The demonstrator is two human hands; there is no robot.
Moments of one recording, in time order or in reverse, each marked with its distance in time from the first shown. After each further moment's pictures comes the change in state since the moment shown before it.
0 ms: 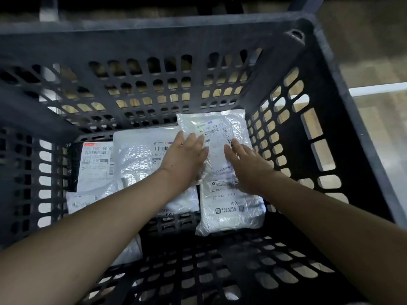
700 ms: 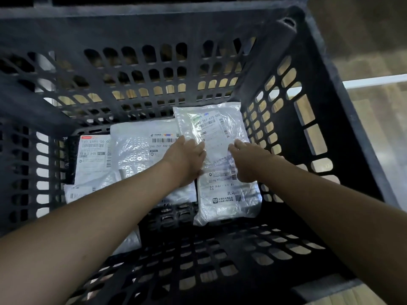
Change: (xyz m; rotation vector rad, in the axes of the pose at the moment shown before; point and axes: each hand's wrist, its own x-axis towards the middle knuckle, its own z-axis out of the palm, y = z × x) left_hand -0.001 0.008 0.009 0.092 -0.058 0.136; right_hand -0.003 0.002 -0.006 -0.042 -0.140 0.049
